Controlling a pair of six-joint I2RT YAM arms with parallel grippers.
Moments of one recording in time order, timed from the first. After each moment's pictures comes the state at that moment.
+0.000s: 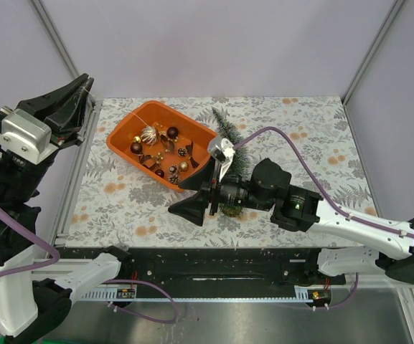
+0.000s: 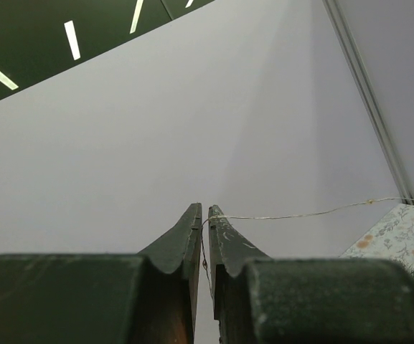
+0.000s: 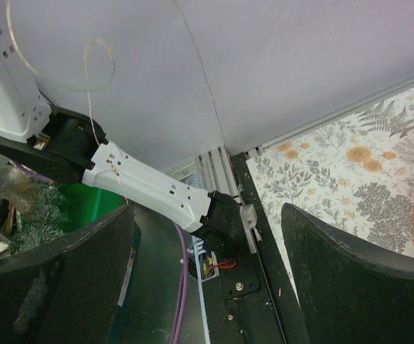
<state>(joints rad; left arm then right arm) -0.43 0.95 1.90 -0.42 0.26 0.43 1.22 1.15 1.19 0.05 -0.16 0.44</state>
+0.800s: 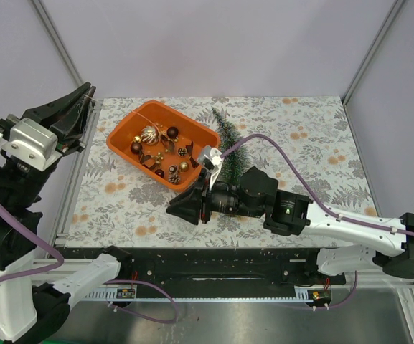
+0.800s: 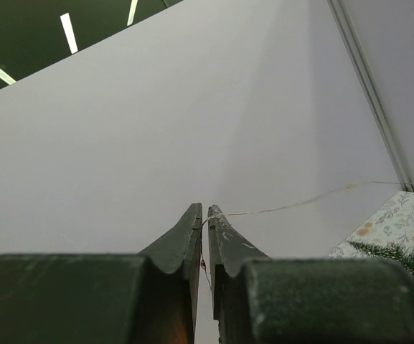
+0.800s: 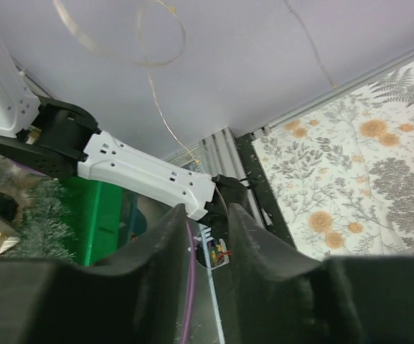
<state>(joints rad) -0.43 0.90 1.83 -0.42 0.25 0.45 1.28 1.20 1.17 0.06 -0.12 0.47</state>
